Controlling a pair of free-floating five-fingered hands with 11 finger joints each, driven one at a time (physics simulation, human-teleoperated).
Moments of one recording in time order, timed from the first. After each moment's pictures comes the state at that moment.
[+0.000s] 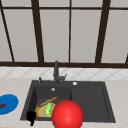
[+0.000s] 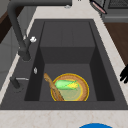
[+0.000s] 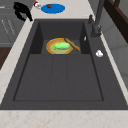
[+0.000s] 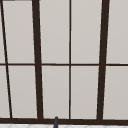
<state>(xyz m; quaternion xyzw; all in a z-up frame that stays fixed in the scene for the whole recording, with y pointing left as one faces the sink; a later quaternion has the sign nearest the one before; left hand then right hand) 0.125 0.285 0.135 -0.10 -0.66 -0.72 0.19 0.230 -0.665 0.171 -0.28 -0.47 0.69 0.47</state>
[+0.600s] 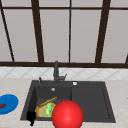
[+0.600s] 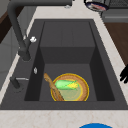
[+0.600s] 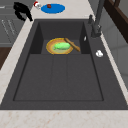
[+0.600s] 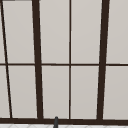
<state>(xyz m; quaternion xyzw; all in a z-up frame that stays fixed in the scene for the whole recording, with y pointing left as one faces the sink) 0.125 0.285 0.135 -0.10 -0.66 -0.72 0.19 0.285 -0.650 0.160 -0.31 -0.49 0.67 0.45</state>
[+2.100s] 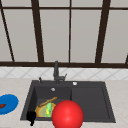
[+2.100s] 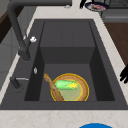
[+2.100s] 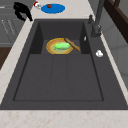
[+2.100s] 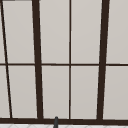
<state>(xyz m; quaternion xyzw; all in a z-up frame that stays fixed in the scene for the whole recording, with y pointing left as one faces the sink) 0.125 0.285 0.135 -0.10 -0.66 -0.72 0.19 0.246 -0.702 0.126 -0.15 -0.29 0.74 0.59</state>
